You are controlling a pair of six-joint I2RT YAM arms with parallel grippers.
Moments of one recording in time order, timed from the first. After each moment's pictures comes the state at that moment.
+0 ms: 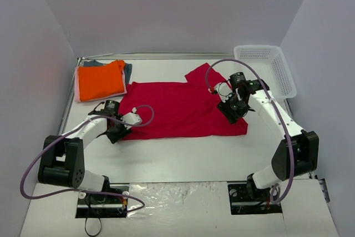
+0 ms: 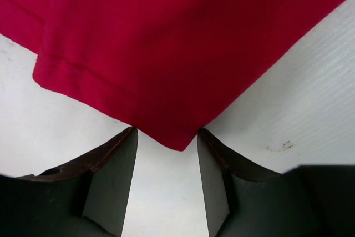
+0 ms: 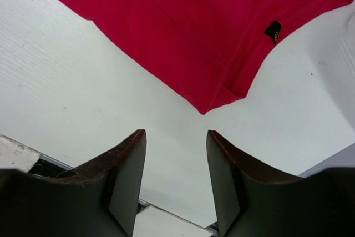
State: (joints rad) left arm -0.14 1.42 0.75 -0.60 0.07 0.85; right arm 0.27 1.49 1.25 -1.06 -0.07 -0.52
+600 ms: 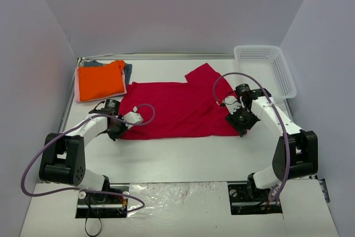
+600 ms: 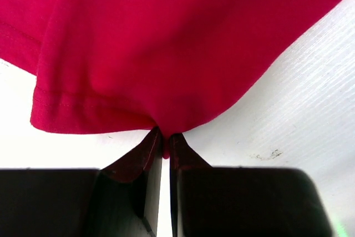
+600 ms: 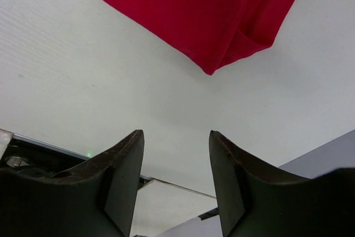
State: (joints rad) left arm -0.14 1.44 0.77 -0.60 0.14 0.85; right arm 0.18 1.47 1.06 -1.05 0.02 -0.54
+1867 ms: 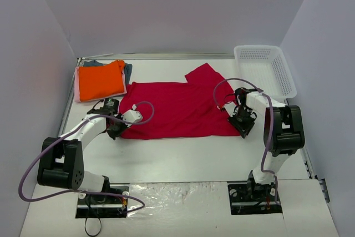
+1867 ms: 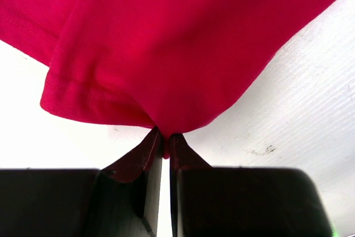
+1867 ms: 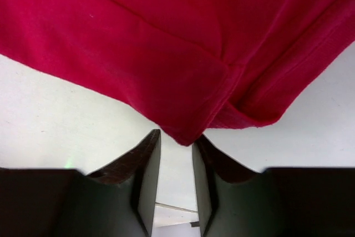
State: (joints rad) left arm -0.14 1.40 0.78 -0.62 0.15 0.82; right arm 0.09 1.77 1.06 -0.93 0.02 -0.63
